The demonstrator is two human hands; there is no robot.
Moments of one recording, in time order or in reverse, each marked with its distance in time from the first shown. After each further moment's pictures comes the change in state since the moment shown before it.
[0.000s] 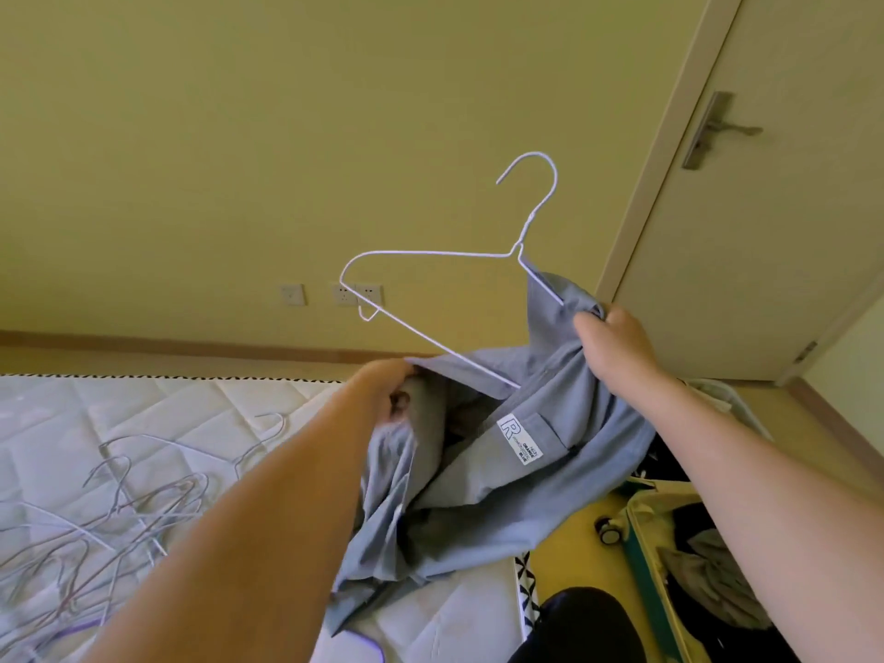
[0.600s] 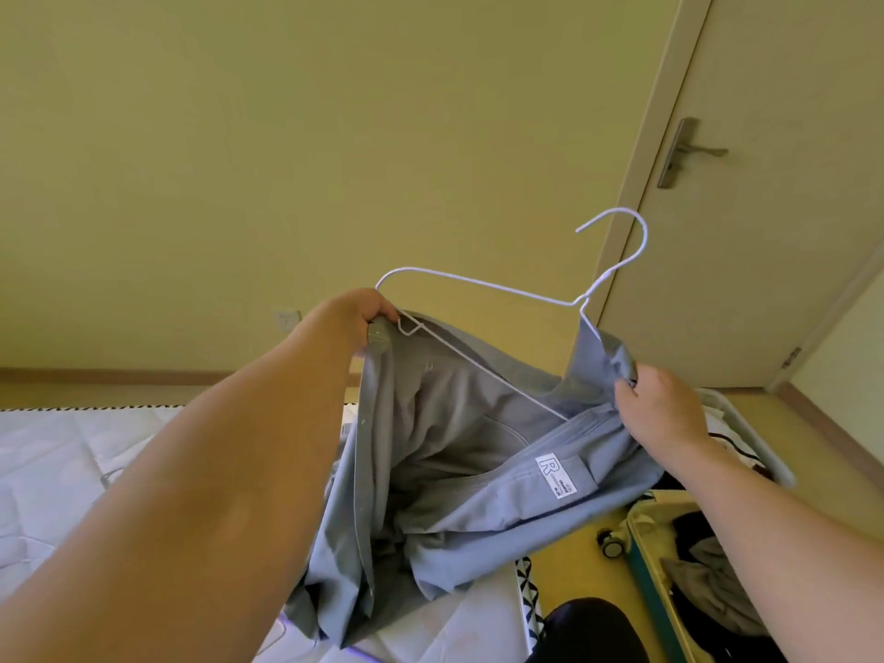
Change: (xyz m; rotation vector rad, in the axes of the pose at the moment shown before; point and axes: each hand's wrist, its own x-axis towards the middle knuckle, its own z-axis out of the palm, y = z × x) left_hand -0.035 0.099 -0.043 0.032 0.003 0.120; right_hand -0.032 0.067 -0.031 -0.411 0.073 -0.039
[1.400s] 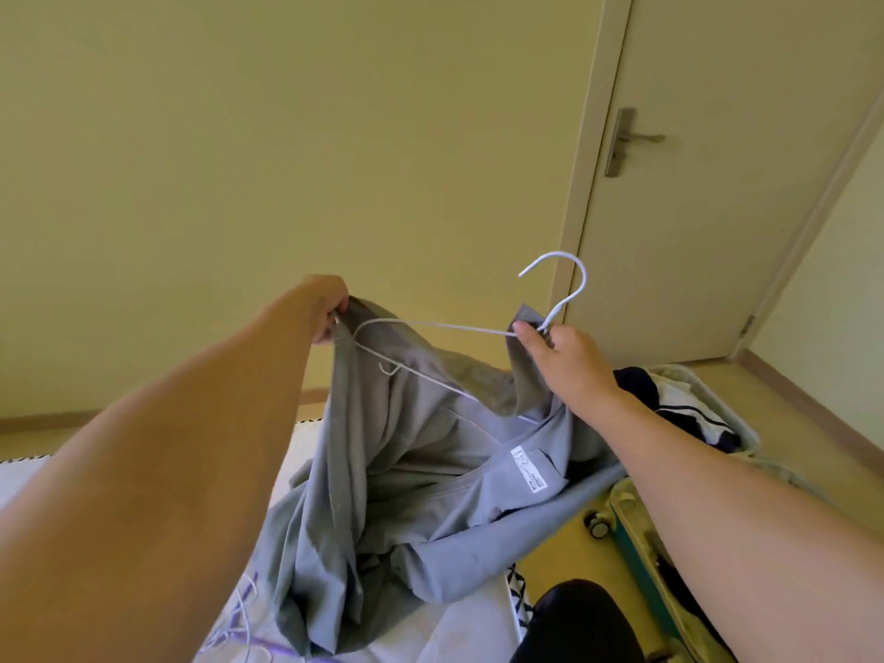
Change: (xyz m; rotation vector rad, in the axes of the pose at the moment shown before) left_hand -0.009 0.027 0.018 0.195 0.306 0.220; right_hand 0.012 -0.048 0.001 0.404 -0.042 -0.034
